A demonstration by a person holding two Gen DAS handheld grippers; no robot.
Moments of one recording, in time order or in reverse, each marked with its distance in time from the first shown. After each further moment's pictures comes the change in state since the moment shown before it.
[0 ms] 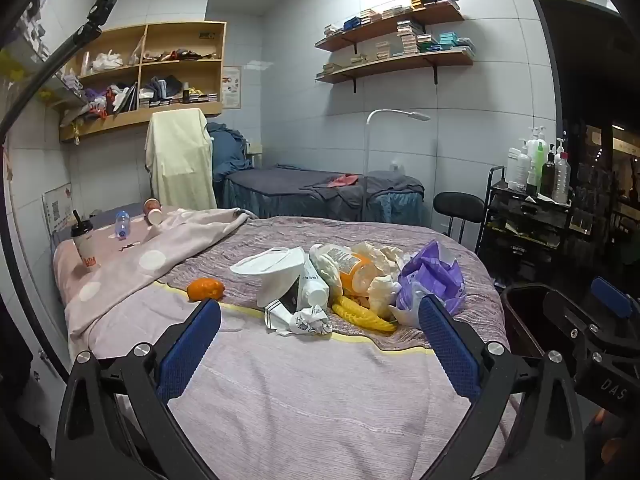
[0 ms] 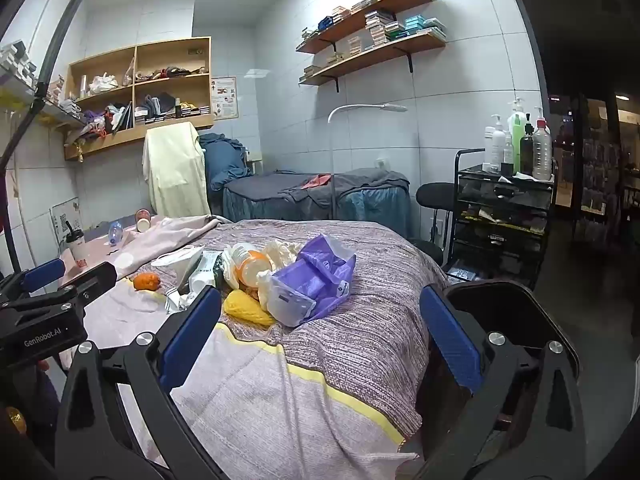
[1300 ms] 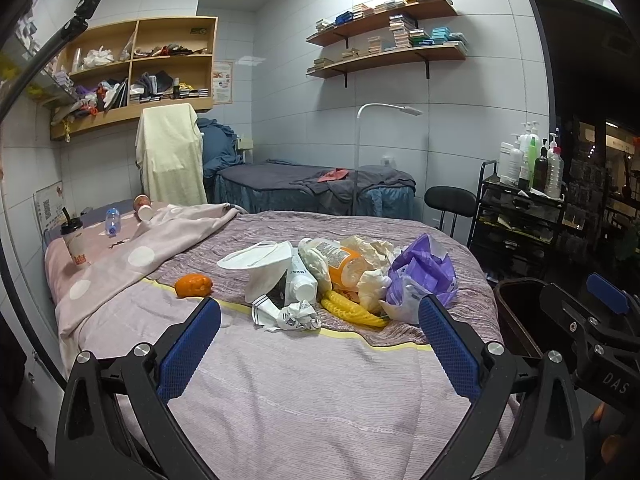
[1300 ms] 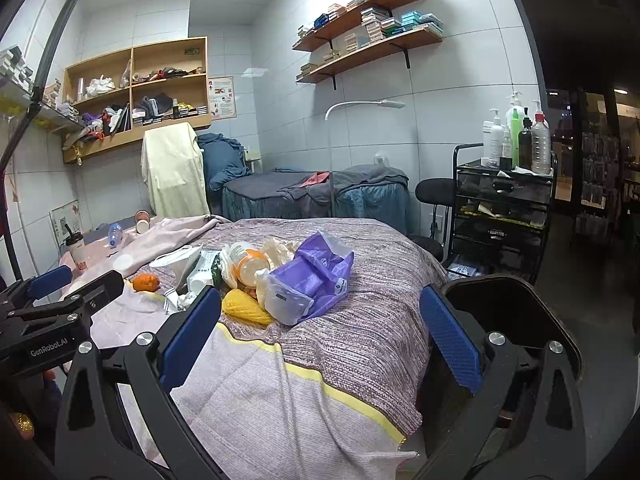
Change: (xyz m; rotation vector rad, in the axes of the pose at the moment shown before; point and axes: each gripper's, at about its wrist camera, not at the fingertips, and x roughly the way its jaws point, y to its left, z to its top) left arm 0.007 -0.006 -0.002 0.004 0.018 -0.020; right arm 0.003 -0.003 -0.002 0.015 0.010 0.003
